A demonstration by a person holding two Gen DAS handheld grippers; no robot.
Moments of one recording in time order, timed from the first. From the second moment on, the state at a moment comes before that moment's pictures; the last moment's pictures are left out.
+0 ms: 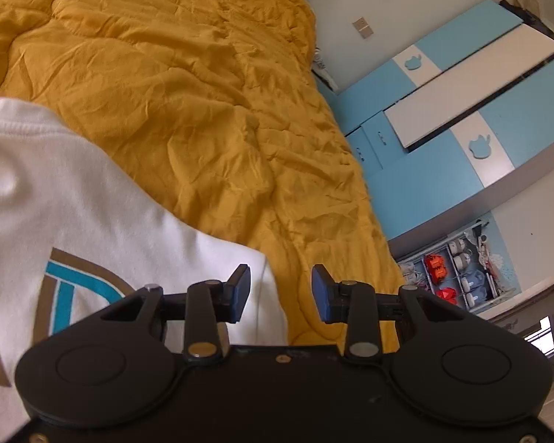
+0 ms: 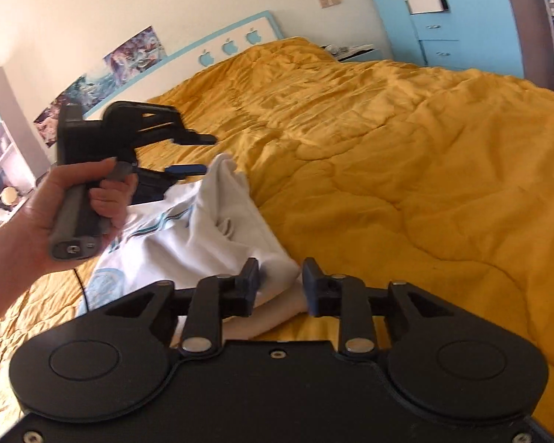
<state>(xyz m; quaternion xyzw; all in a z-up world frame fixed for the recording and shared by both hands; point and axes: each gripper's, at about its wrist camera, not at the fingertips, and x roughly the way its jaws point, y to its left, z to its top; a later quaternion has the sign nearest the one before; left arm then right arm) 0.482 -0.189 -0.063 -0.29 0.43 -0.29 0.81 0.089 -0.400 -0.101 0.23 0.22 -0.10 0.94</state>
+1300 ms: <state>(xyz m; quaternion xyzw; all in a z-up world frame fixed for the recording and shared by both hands) 0.271 -0.050 -0.110 -0.30 0.40 -0.31 0.81 0.175 -0.442 -0.084 0.22 0.26 0.09 0.94</state>
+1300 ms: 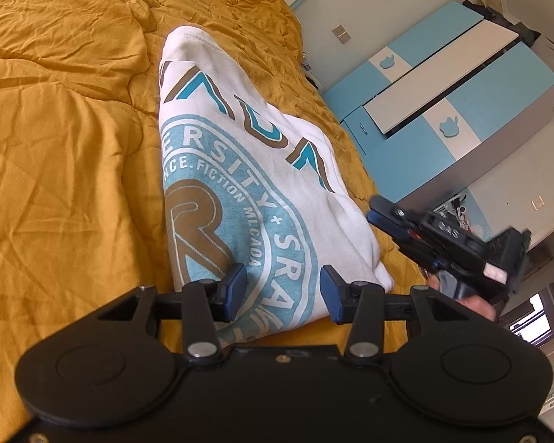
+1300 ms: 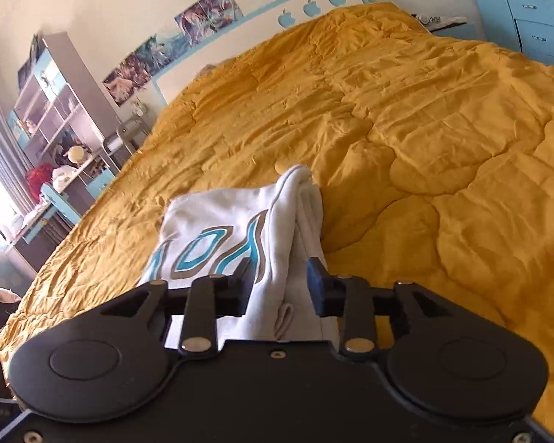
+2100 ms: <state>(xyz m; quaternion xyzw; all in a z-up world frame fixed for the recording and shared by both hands) 0.200 -0.070 -0.074 -0.05 0.36 -0.25 0.90 0.109 -0.432 -0.095 0.18 0.29 0.05 0.94</state>
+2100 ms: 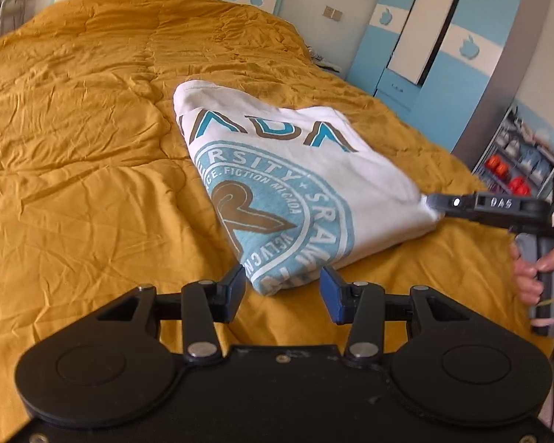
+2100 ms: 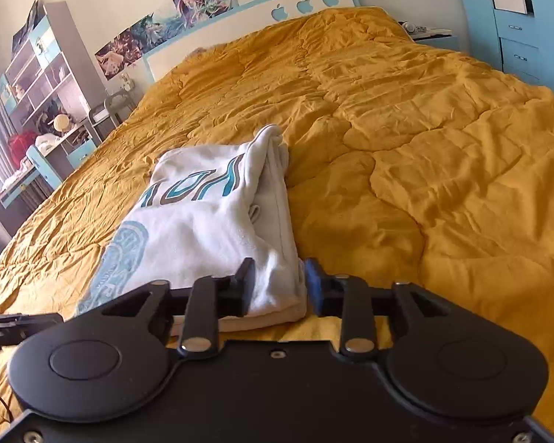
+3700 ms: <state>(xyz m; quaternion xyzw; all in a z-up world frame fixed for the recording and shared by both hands) 0.409 0.010 -0.149 -0.47 0.43 -0.25 0.73 0.231 -0.476 -0.140 0.40 0.39 0.24 0.80</state>
